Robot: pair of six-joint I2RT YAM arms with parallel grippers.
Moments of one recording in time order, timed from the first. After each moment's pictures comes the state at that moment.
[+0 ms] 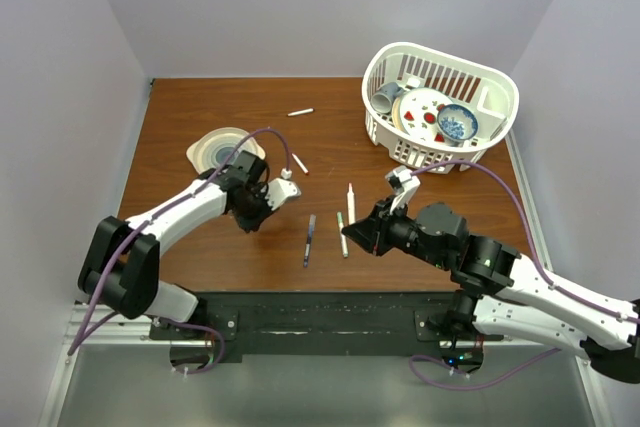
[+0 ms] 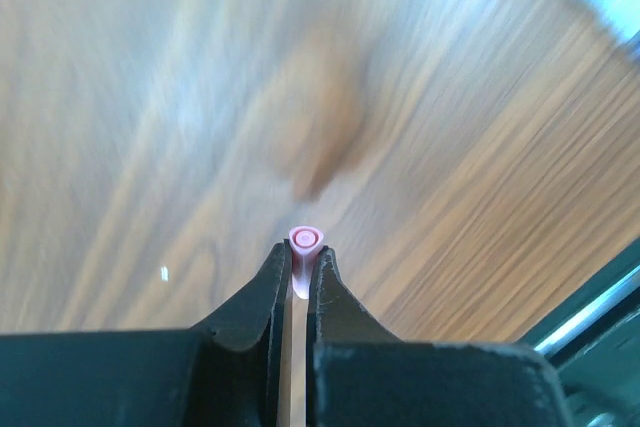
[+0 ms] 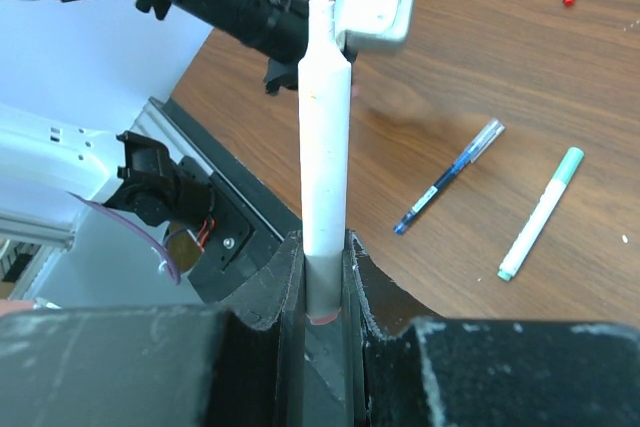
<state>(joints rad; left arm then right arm) -0.46 1.44 0.88 -0.72 0.15 0.55 1.08 0.73 0.76 -0.31 0.15 0.62</state>
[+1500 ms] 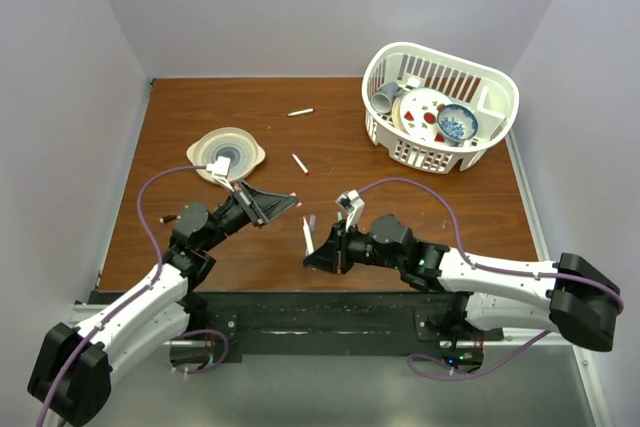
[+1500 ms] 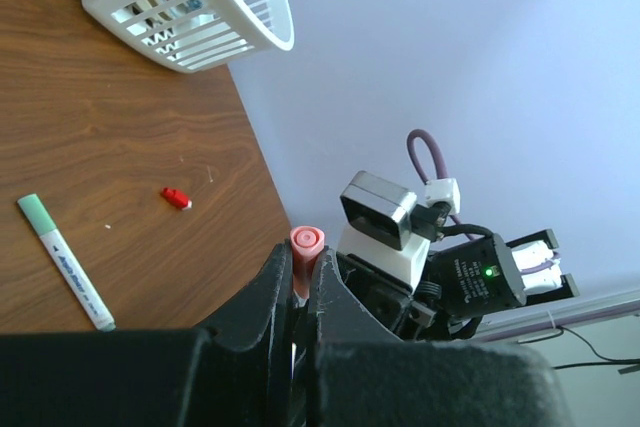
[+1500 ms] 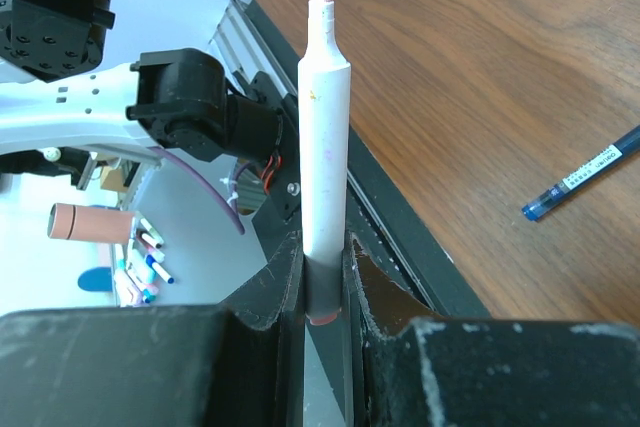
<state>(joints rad) -0.49 0.78 0.27 0.62 0.42 -1.20 1.09 1.10 0.48 0.35 -0.18 0.81</state>
